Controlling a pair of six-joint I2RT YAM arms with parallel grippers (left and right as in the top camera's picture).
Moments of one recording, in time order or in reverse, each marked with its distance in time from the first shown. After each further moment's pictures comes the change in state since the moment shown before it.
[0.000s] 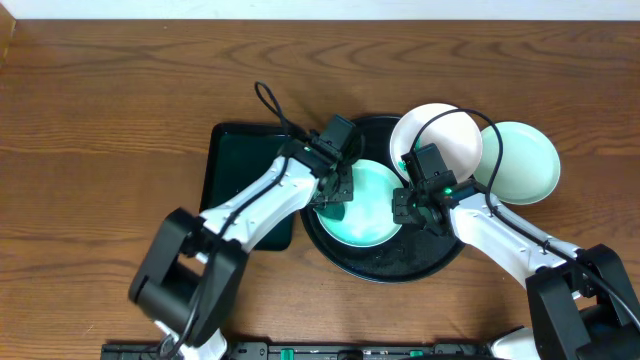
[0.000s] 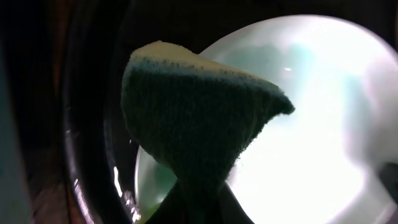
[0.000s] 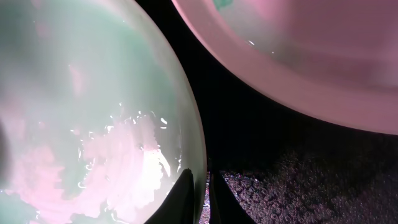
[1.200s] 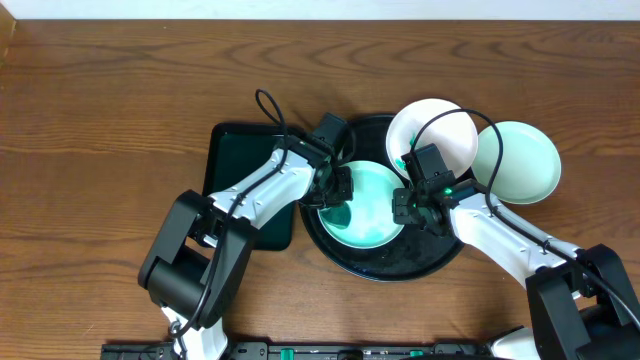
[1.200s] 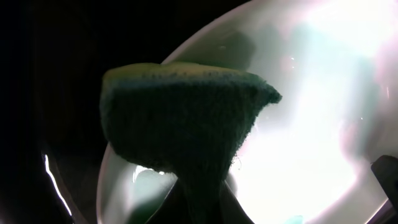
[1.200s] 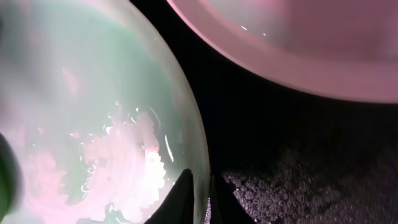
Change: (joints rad) left arm 0.060 0.071 0.001 0.028 0.200 0.011; right arm 0.000 0.000 -0.001 0.000 0.003 0.000
